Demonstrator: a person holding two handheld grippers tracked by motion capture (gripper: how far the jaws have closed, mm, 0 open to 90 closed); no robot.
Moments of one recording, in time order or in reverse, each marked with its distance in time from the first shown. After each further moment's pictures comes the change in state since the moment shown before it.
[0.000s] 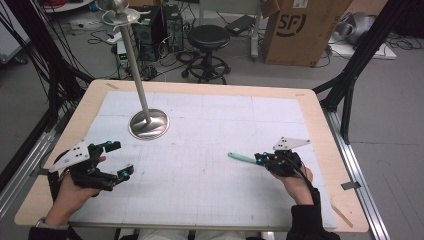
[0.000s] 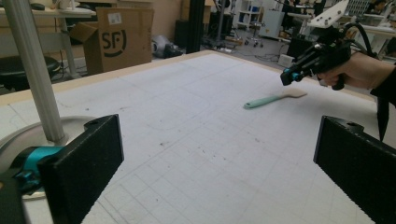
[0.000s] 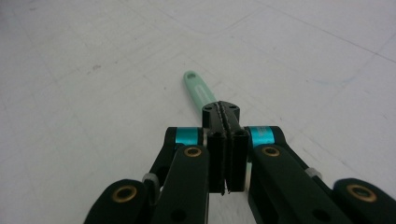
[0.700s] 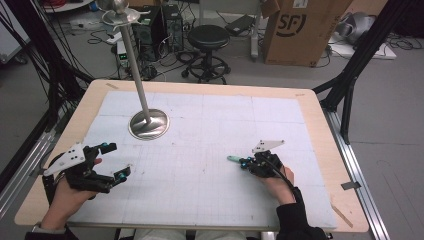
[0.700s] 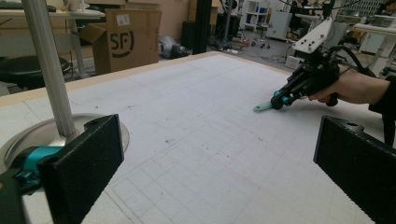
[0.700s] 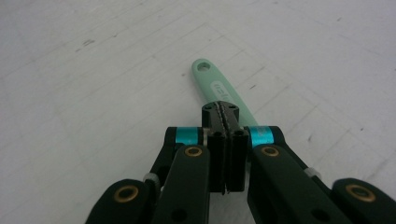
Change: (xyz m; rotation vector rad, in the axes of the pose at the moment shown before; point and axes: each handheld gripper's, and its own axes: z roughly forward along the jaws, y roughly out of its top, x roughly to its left) left arm -0.005 0.000 -0.008 -0.001 0.032 0.002; right arm 0.015 -0.001 0.056 0.102 0.032 -0.017
